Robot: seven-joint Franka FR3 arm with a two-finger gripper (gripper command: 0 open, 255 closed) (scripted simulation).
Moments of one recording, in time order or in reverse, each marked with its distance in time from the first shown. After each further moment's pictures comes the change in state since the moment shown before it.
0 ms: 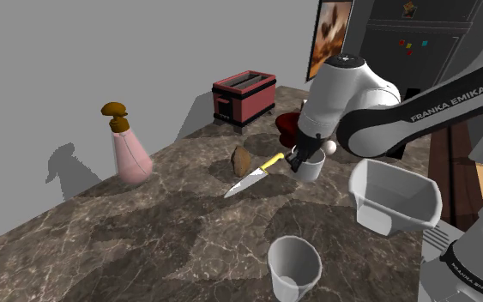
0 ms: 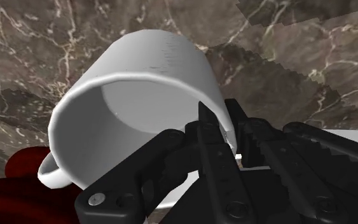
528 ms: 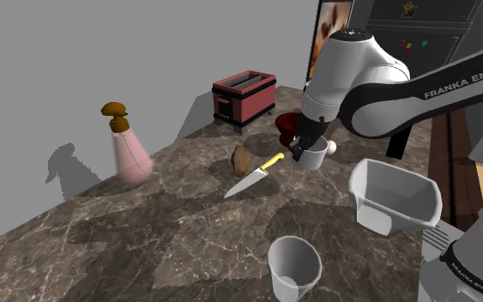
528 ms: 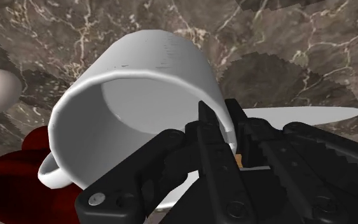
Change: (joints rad) arm 0.019 -0.067 -0.024 0.060 0.038 -0.124 -0.044
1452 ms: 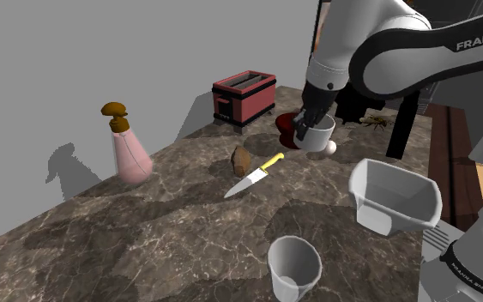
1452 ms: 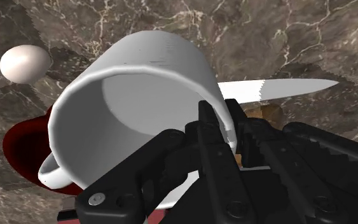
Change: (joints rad) arm 0.014 -0.080 -0.031 0.127 0.030 -0.203 -0.046
